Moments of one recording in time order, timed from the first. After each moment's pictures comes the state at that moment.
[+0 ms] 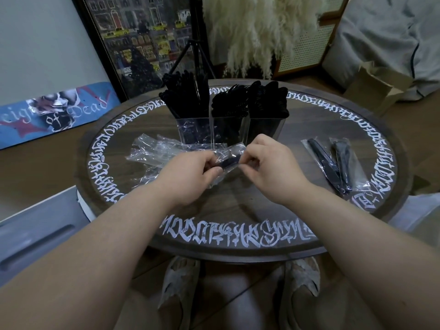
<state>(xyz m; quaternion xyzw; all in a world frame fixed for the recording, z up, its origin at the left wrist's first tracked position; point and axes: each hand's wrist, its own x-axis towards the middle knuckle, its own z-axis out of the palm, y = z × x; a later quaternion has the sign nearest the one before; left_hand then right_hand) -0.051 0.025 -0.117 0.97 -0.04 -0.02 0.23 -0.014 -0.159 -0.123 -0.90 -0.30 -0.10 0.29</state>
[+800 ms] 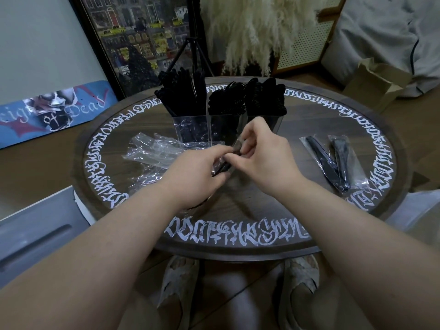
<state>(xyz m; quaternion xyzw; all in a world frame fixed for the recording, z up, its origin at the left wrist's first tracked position) -0.054 0.011 -0.115 0.97 -0.09 0.03 0.24 -0.013 -0.148 -0.115 -0.89 -0.19 -0.07 0.40</state>
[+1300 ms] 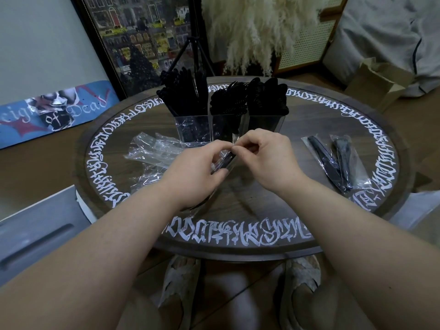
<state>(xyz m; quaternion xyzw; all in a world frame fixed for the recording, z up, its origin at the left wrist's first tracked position) -0.055 0.014 -0.114 0.96 -0.08 0.03 0.26 -0.003 -0.147 -0.124 -0.88 -0.22 -0.11 0.40</state>
